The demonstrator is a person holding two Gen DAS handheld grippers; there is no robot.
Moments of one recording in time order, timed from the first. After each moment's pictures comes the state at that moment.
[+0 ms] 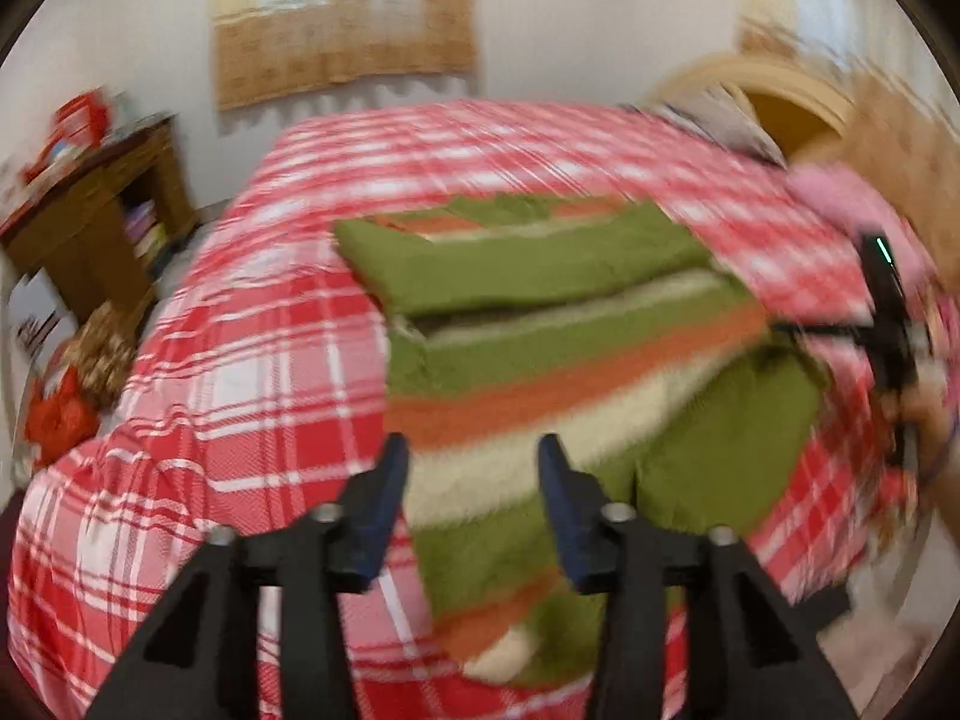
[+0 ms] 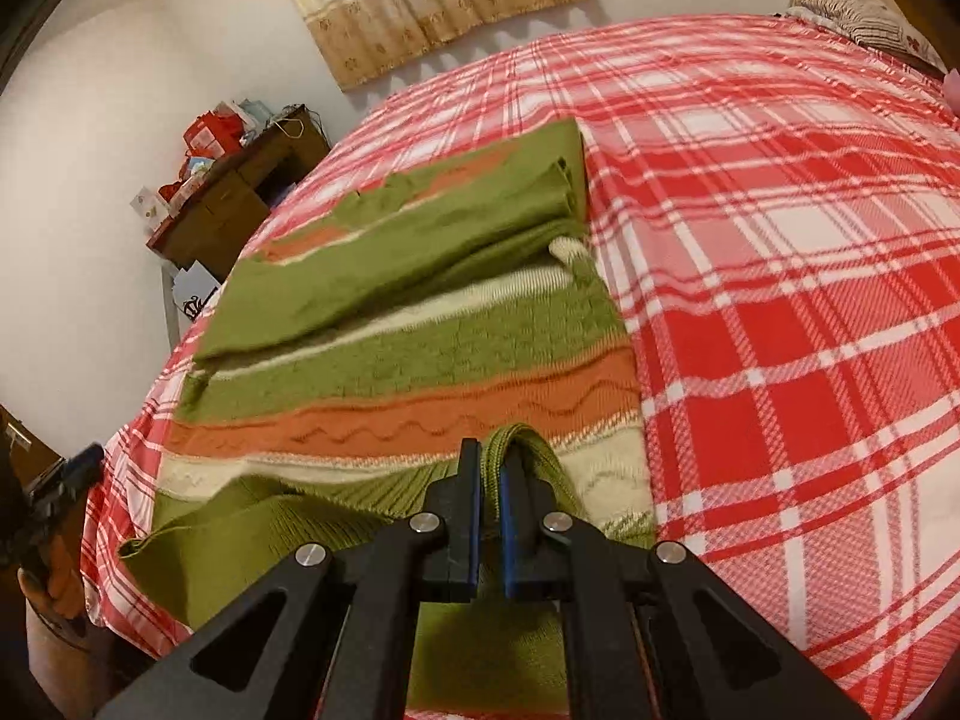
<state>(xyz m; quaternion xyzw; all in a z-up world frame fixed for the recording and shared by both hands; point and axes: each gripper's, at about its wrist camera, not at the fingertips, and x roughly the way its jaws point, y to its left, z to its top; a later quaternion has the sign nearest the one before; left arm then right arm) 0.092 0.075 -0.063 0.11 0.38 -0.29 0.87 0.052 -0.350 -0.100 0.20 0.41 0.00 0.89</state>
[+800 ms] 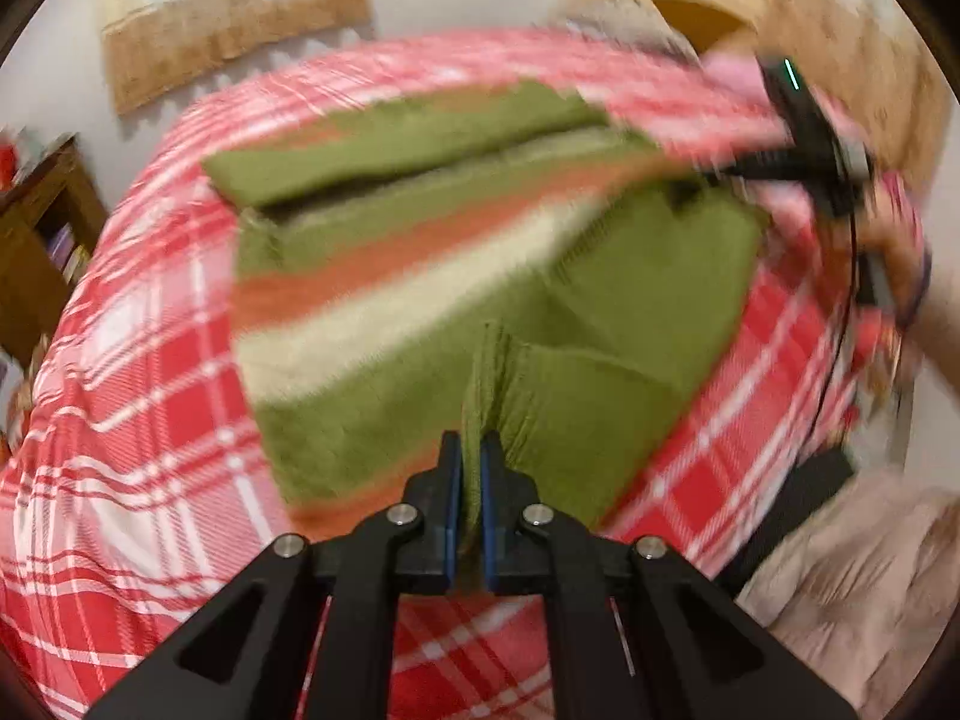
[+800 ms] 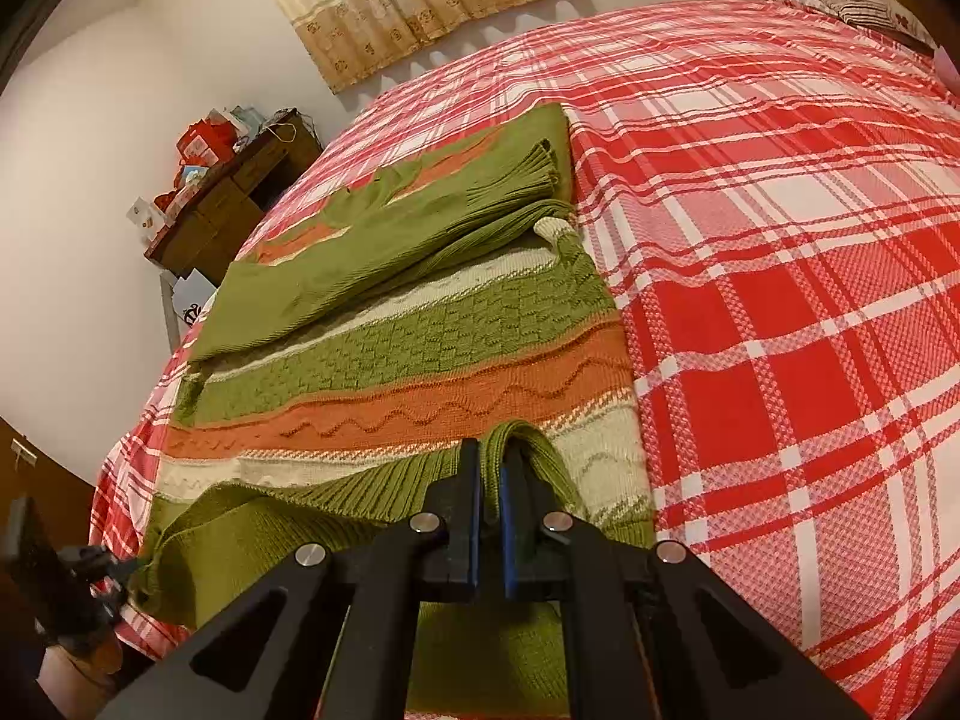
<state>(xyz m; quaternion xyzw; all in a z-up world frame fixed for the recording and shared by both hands) 0.056 0.050 -0.097 0.14 0.41 -0.34 0.84 0.051 -0.352 -0.110 0.22 0.41 0.00 0.88</state>
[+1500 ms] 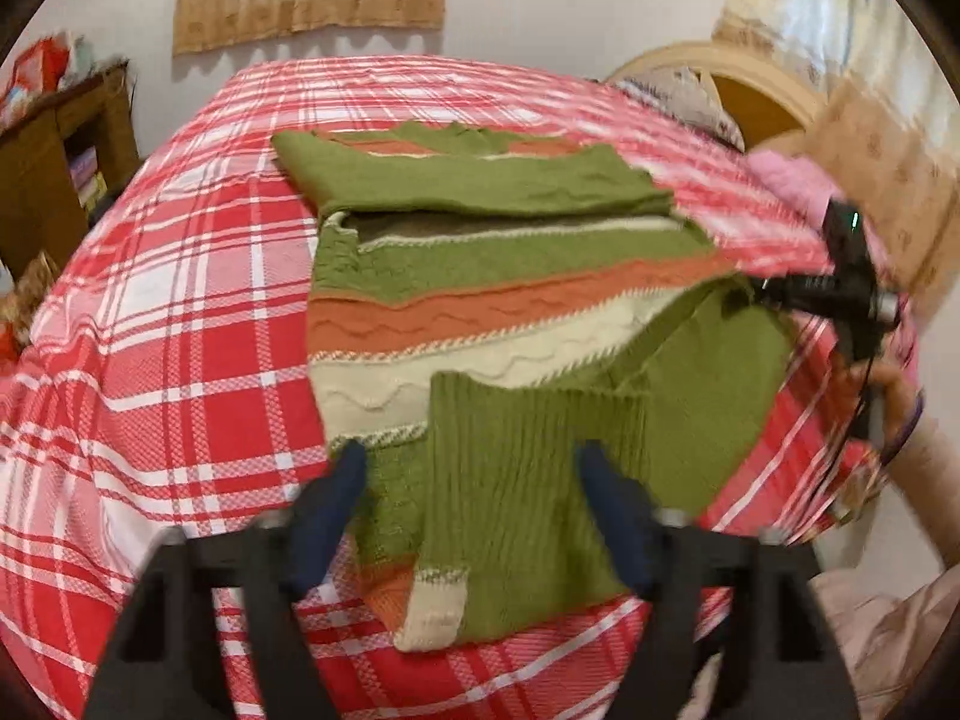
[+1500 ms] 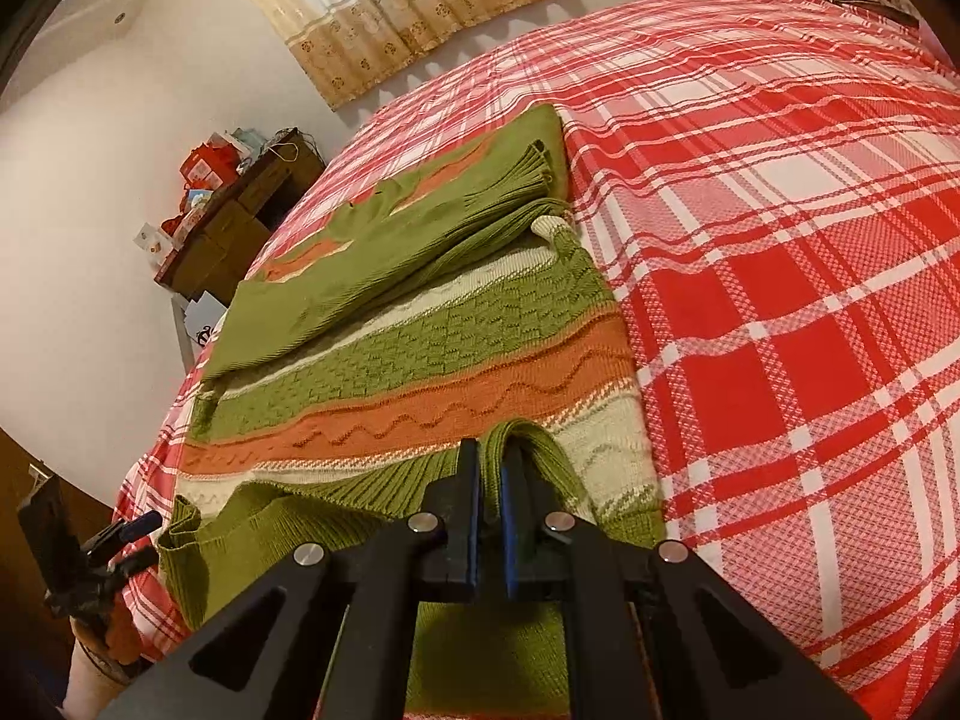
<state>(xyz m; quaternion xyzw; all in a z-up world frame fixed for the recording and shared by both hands) 0.087 0.068 -0.101 0.07 0.42 -0.33 0.84 0.046 -0.355 -0.113 0.25 0.40 0.00 0.88</state>
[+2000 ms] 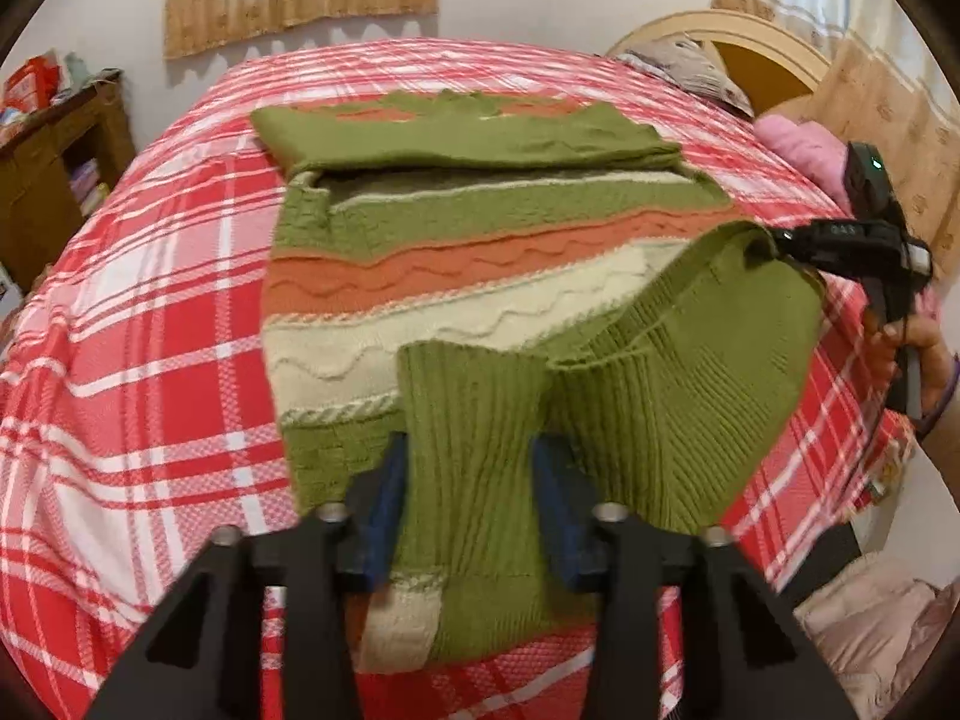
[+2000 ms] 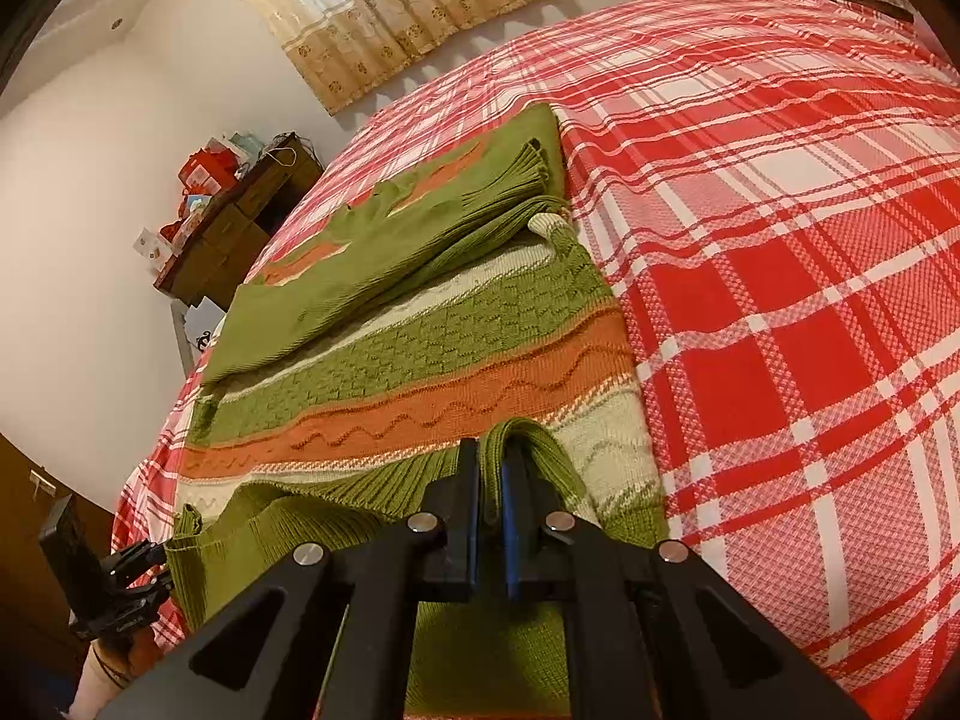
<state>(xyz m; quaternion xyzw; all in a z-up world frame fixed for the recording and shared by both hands) 0.084 0.056 -0.124 0.09 0.43 -0.30 0.85 0.046 -0.356 -0.115 0.26 0.40 0.00 0.88</state>
